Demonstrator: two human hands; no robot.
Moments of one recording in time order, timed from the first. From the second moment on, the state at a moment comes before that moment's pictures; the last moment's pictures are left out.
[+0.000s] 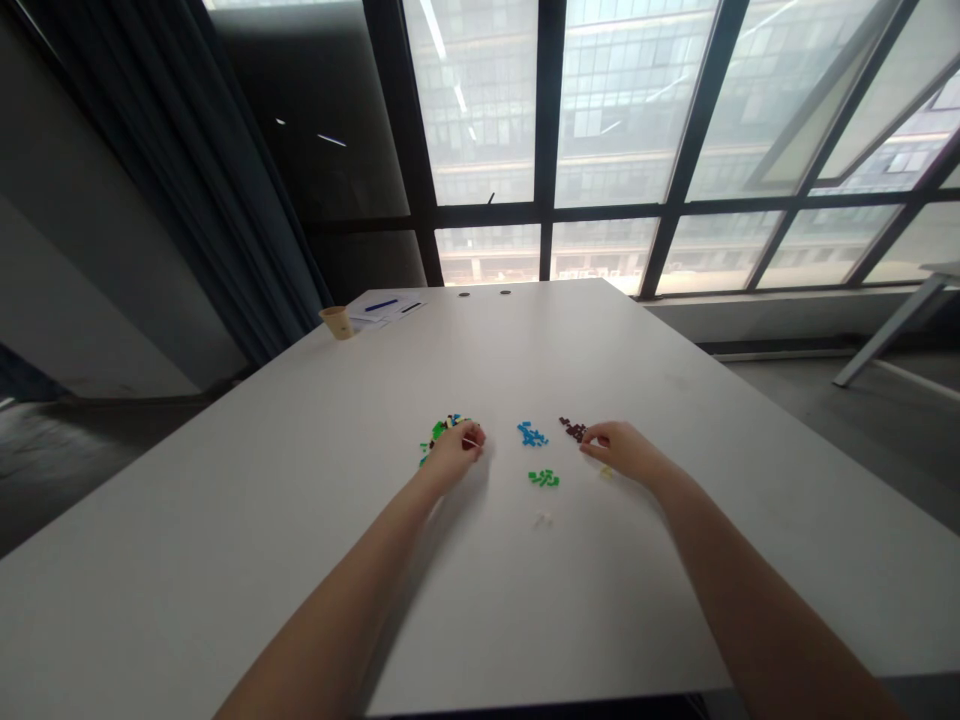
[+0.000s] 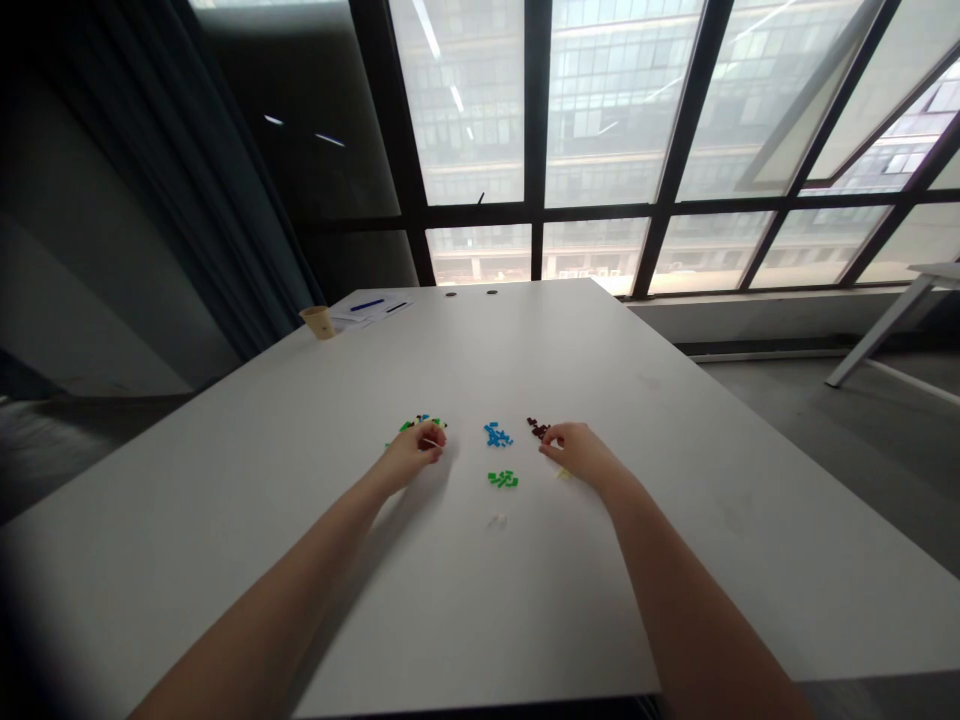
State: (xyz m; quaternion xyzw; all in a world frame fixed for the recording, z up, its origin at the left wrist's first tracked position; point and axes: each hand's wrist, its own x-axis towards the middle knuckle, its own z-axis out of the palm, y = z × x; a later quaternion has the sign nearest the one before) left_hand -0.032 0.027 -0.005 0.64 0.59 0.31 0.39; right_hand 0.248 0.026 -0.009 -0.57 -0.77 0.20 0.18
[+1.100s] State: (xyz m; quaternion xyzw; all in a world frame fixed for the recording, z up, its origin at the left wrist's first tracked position) left_hand 0.007 0.007 -0.008 0.22 0.36 0.40 0.81; right_hand 0.166 -0.008 -0.012 -0.40 -0.78 0.14 0.46
